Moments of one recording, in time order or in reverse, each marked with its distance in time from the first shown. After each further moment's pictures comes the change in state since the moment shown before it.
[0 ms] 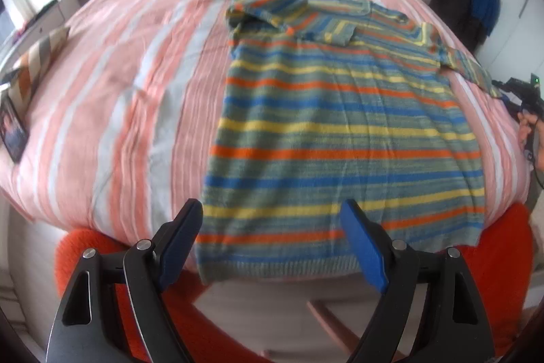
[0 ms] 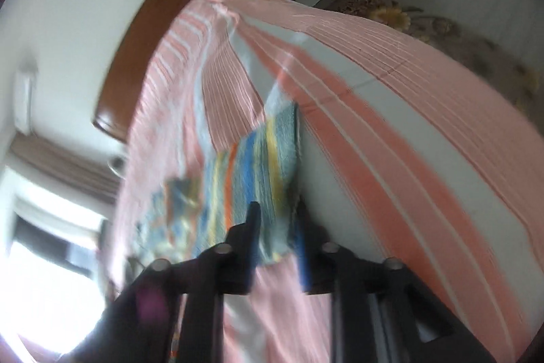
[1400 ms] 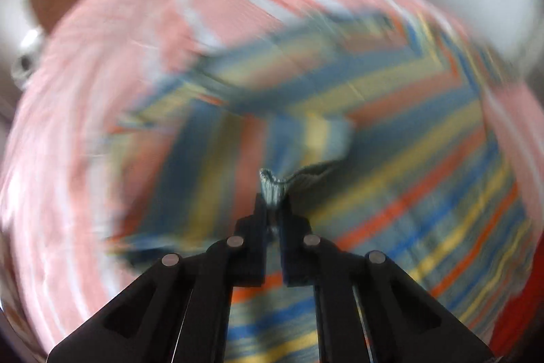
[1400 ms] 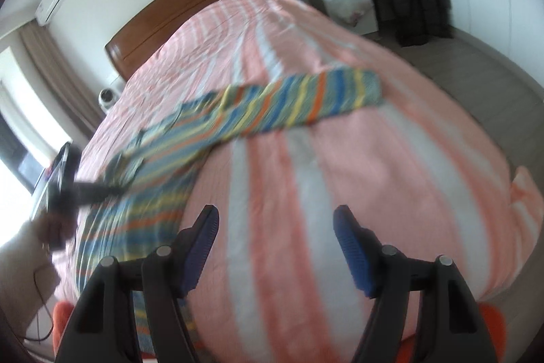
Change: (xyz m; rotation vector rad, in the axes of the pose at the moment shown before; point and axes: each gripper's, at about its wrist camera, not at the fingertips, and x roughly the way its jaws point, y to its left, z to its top) left arm 0.135 -0.059 0.230 0.420 -0.062 -0.057; right arm -0.111 0.091 -0.195 -0.455 -0.046 -0.178
